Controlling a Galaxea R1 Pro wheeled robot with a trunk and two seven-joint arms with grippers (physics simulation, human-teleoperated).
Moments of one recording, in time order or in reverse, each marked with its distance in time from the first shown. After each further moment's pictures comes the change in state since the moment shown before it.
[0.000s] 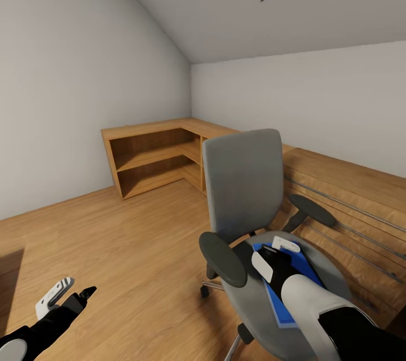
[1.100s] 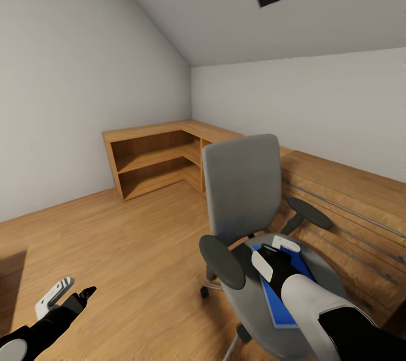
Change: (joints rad) left arm 0.000 0.000 0.000 0.000 -0.001 -0.001 0.003; right arm 0.000 0.000 -0.003 -0.007 -0.002 -0.002 -0.003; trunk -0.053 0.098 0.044
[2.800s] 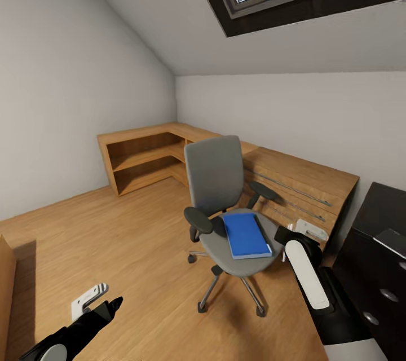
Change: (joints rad) left arm 0.000 -0.041 -0.212 0.001 -0.212 0.000 0.009; right arm 0.386 -0.115 -0.086 -1.221 -0.243 0.596 -0.253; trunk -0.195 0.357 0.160
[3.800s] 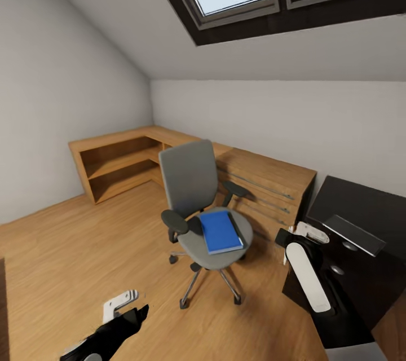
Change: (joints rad) left arm 0.000 -0.101 -0.145 0.010 -0.193 0.012 -0.005; right arm 0.014 -0.004 -0.002 -0.001 0.000 0.005 0.004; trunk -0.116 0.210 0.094
